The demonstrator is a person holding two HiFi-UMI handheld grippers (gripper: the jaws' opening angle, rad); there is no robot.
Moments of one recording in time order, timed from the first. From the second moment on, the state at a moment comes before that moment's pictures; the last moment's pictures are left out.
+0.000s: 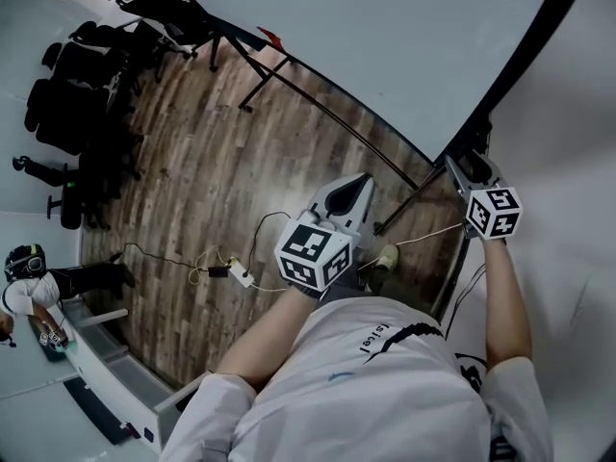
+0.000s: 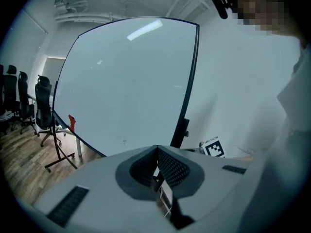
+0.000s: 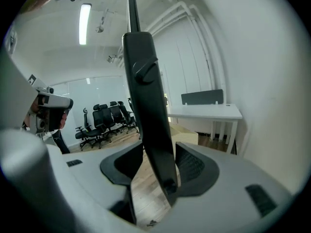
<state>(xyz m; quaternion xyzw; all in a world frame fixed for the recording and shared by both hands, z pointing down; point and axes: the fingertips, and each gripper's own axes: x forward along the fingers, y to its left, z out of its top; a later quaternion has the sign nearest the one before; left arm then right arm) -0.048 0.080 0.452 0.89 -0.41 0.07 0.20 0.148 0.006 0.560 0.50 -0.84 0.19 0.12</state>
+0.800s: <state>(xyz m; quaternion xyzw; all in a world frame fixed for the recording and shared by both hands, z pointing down) -0.116 0.133 0.473 0.91 -0.35 0.07 0.21 -0.033 0.100 0.476 0.50 -0.85 0.18 0.04</state>
